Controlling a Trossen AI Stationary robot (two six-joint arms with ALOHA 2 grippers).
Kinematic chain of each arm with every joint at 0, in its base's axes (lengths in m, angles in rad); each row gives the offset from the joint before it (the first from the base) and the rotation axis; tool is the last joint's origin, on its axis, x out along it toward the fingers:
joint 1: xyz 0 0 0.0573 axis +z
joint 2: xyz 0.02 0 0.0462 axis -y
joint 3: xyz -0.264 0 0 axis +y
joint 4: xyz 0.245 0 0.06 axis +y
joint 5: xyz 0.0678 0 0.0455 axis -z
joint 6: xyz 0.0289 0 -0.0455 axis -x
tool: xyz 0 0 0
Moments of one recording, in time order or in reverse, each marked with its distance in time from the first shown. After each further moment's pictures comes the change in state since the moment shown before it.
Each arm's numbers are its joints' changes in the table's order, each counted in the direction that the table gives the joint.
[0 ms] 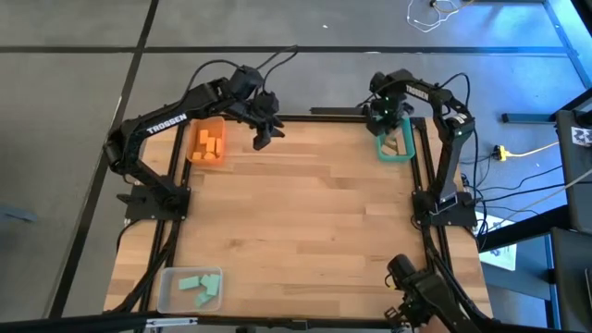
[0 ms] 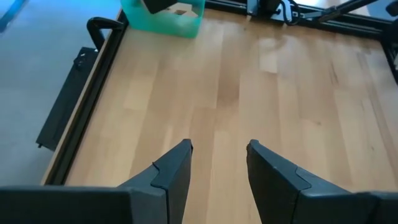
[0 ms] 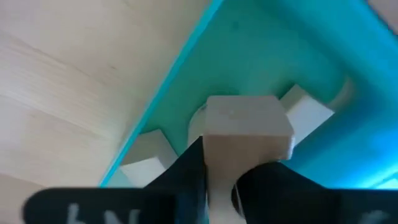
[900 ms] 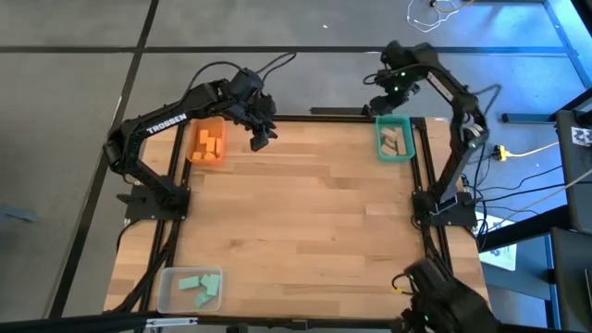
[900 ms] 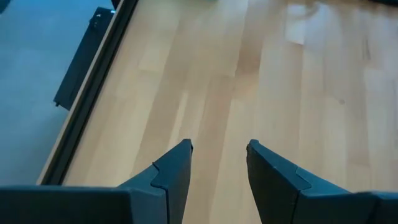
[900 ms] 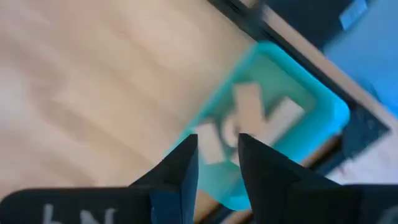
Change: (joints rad) left arm 0.002 0.000 0.000 0.112 -0.100 0.007; right arm 0.035 0.181 -0.327 0.255 -0.173 0.045
